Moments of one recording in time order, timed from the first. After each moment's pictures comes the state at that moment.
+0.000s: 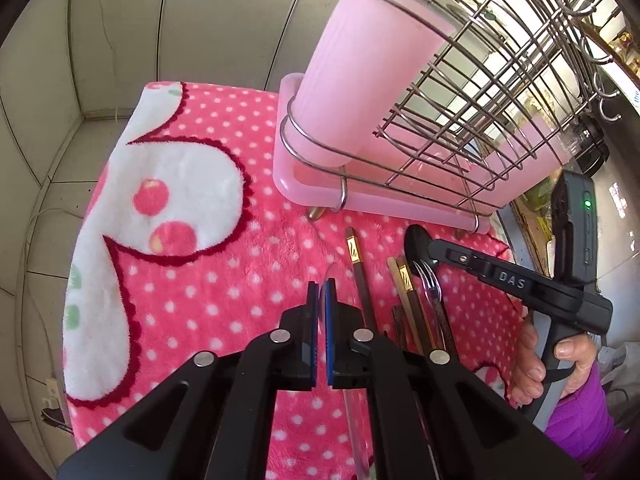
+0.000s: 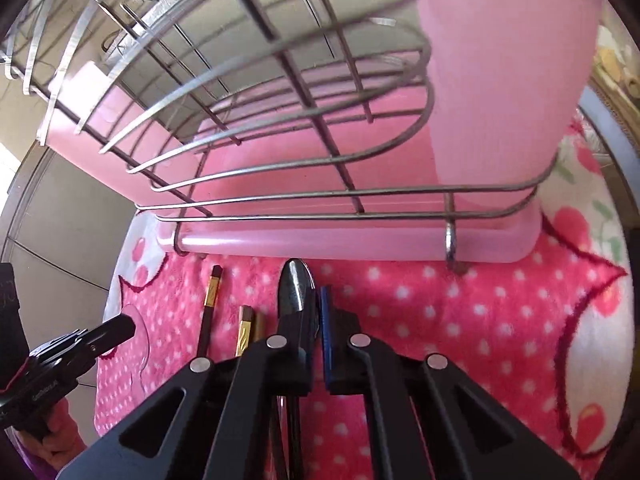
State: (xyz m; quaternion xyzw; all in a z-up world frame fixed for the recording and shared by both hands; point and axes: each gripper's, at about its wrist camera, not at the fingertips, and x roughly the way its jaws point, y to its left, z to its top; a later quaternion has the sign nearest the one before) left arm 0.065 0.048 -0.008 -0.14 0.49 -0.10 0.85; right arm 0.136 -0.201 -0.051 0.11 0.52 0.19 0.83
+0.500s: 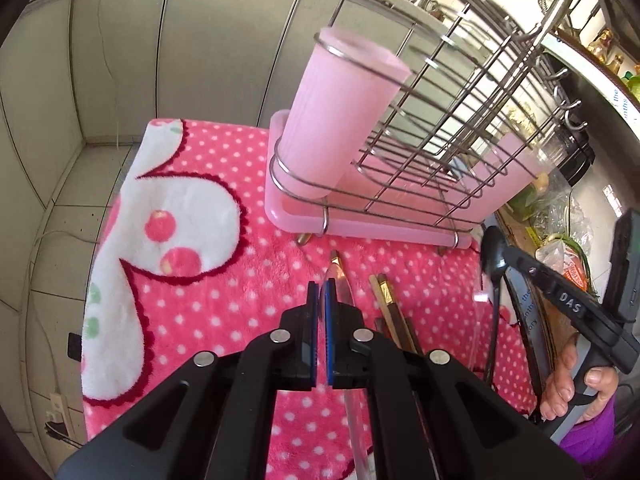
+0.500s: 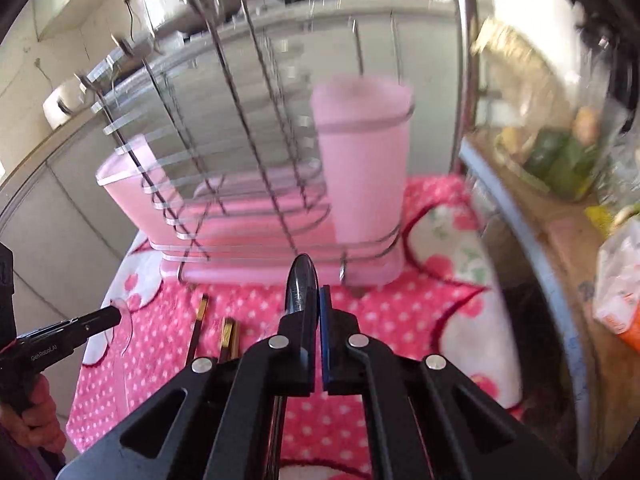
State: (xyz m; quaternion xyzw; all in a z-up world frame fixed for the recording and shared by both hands) left arm 0.050 0.045 0.022 -0.13 0.44 -0.11 0.88; right arm 0.065 -0.240 0.023 0.06 0.39 0.10 0.92
